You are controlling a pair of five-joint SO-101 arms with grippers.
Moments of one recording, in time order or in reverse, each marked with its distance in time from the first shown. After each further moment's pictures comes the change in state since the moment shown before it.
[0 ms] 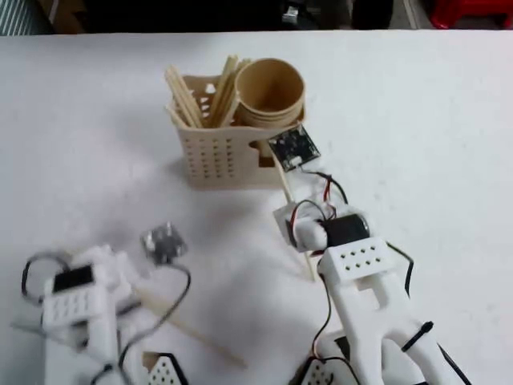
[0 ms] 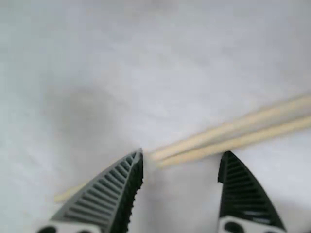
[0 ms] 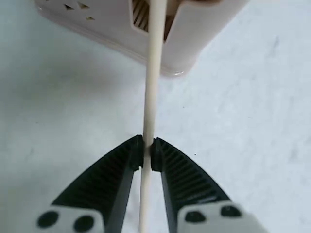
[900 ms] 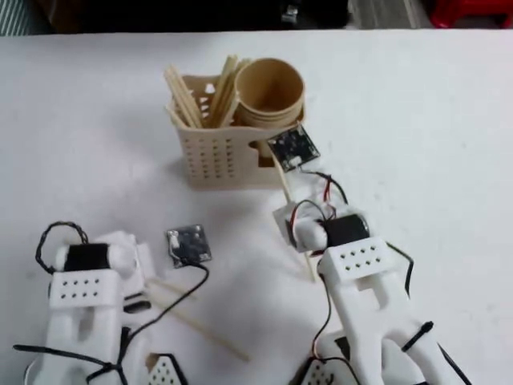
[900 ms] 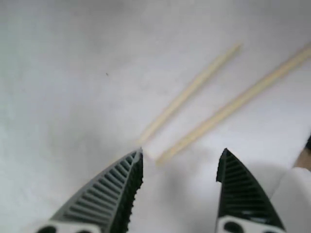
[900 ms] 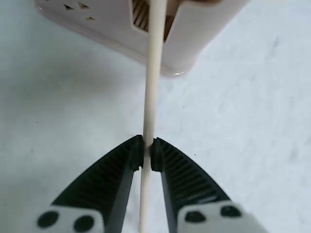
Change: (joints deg) left arm 12.6 0.8 -11.4 16.4 -2.6; right arm 0.0 0.0 0.0 0.0 0.1
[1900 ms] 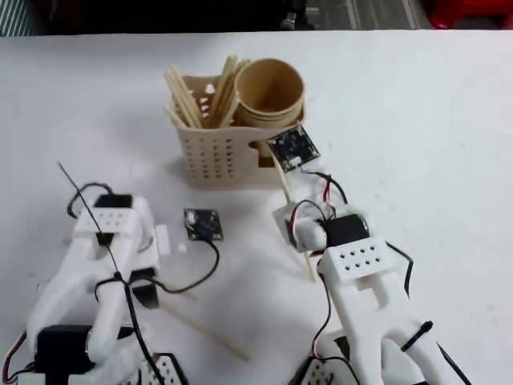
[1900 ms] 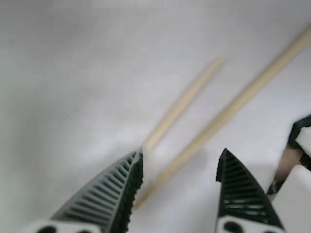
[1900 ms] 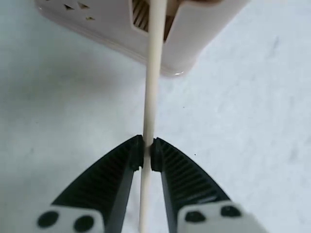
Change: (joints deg) left arm 5.3 34.5 -13.5 -4.0 0.6; right arm 0.0 0.0 0.0 0.0 0.0
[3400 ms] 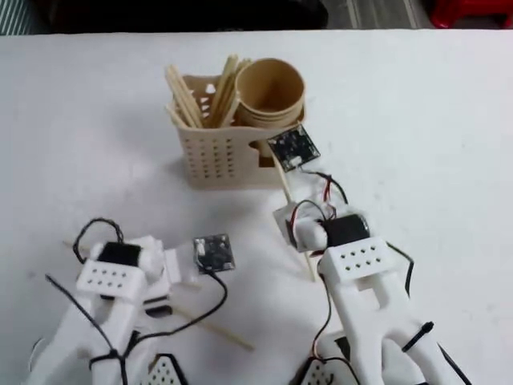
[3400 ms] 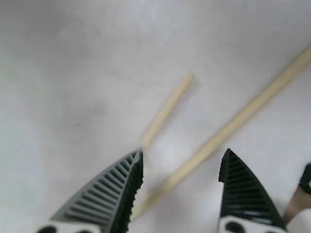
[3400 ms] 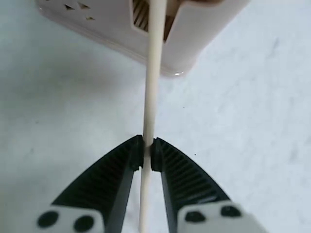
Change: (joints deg) left arm 6.8 -26.4 18.8 -6.9 7.4; right arm 0.0 0.0 0.0 0.0 0.0
